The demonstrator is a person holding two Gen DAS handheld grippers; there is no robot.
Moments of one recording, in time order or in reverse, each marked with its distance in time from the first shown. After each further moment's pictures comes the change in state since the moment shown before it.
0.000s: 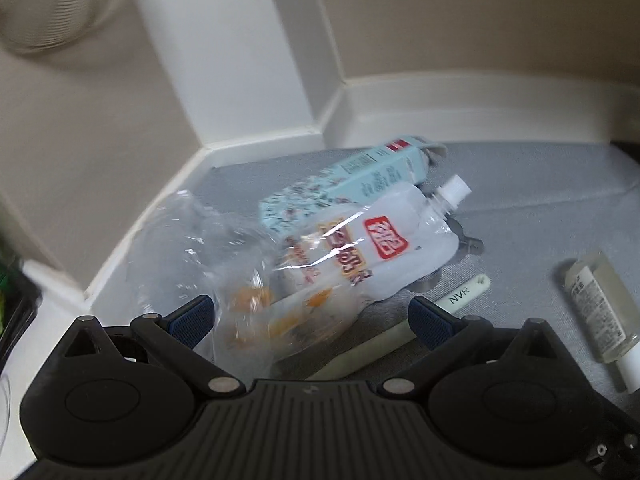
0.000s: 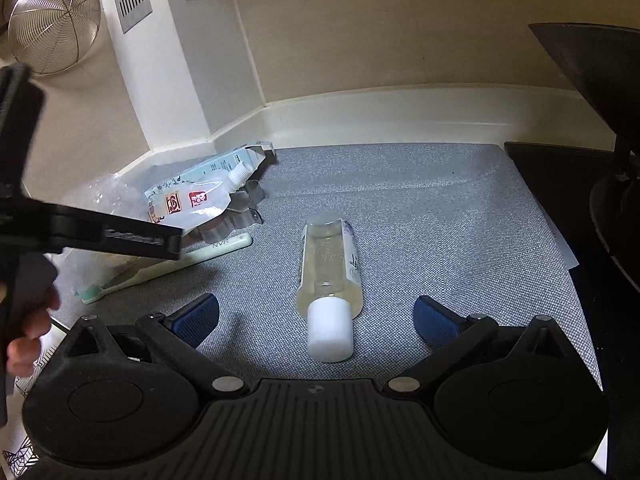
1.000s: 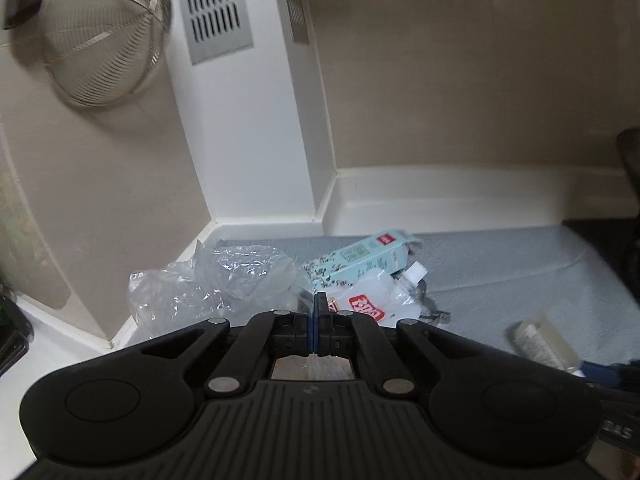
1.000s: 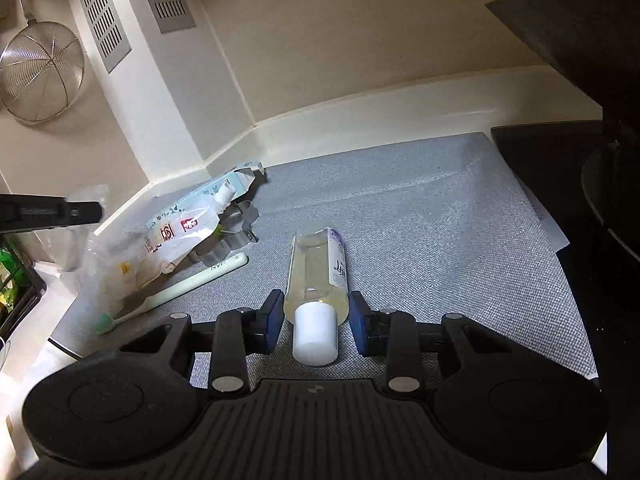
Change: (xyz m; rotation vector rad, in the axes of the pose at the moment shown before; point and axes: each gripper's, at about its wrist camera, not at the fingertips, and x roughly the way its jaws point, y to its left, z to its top) left arm -0.064 0.049 -0.001 -0.087 -0.248 -0.118; right arm -0.007 -0.020 -0.002 0.127 -0.035 0.051
